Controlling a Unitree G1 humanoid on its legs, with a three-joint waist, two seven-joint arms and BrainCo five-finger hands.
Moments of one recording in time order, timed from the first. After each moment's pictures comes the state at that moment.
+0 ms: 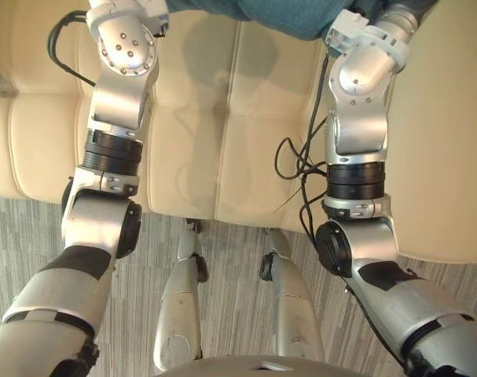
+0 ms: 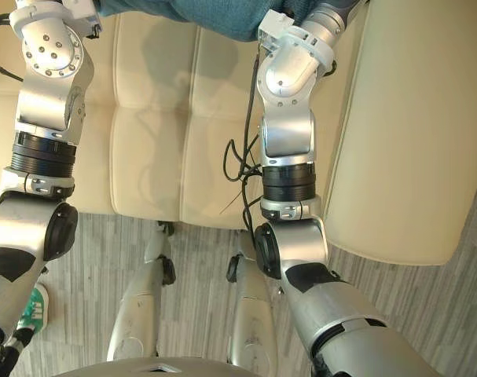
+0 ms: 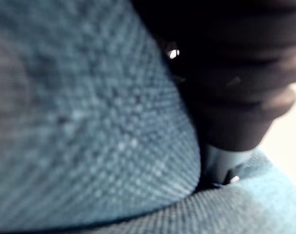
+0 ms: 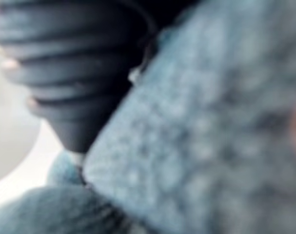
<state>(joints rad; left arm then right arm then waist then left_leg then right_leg) -1.26 0.31 -0.04 0.43 -0.02 -0.02 0.58 -1.15 -0.14 -0.14 0.17 -0.22 0.06 -0.71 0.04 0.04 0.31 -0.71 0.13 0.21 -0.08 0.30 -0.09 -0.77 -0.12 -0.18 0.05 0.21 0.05</state>
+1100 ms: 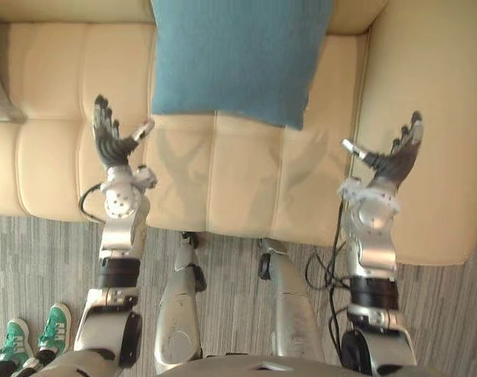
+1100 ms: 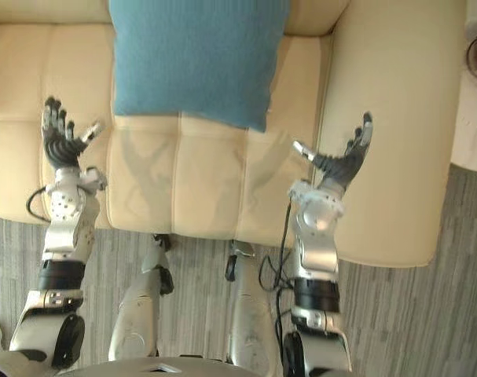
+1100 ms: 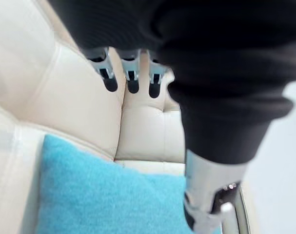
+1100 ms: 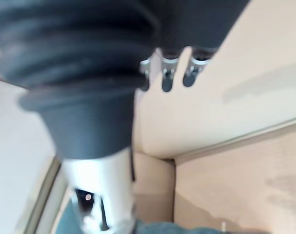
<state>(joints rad) -0.35 0.16 0.12 0.15 -0.21 -0.12 0.36 -0.25 -0.16 -0.21 -0.06 0.01 -0.02 -0.46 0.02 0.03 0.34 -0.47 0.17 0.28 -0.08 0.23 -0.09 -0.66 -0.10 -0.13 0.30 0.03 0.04</state>
